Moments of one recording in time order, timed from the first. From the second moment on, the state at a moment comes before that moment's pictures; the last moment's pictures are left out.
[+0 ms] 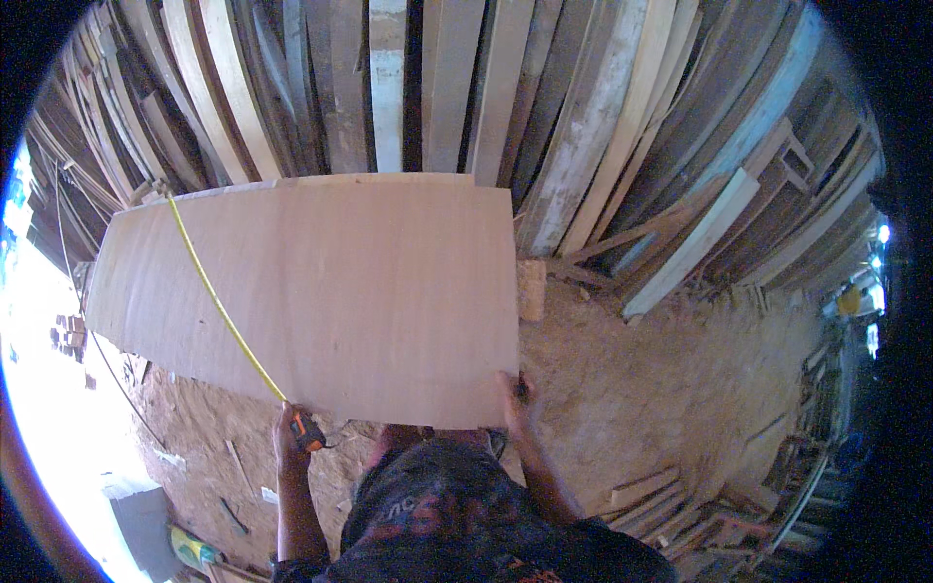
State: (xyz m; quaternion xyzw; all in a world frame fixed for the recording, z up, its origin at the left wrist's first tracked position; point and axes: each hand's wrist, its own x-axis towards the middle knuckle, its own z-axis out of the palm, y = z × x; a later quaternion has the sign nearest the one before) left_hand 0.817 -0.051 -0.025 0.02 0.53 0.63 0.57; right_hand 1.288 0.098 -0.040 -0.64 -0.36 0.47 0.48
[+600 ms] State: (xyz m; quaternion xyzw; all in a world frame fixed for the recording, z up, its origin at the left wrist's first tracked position) left_hand 0.877 -0.040 0.034 -0.04 0.66 0.60 0.46; right_hand 1.359 0.137 -0.033 -0.63 -0.50 0.51 0.30
